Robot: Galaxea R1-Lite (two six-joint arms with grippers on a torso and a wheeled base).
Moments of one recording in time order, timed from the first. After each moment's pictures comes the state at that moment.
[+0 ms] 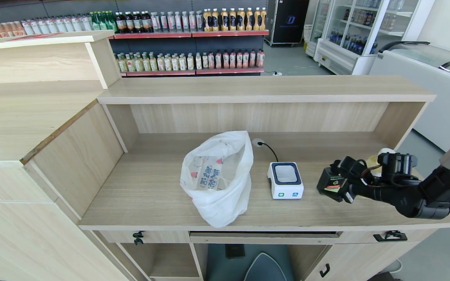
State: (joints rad) left arm 0.00 0.00 0.00 0.00 0.00 0.00; right arm -0.11 2.28 -0.95 -0.88 0.56 -0.87
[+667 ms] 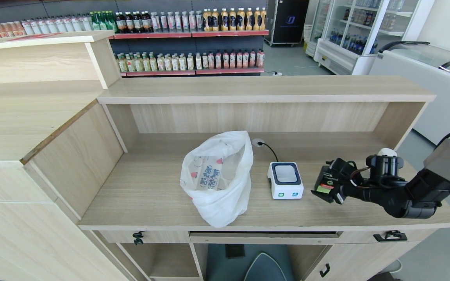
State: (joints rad) left arm 0.00 0.00 0.00 0.00 0.00 0.00; right arm -0.07 2.34 -1.00 -0.89 0.57 -0.81
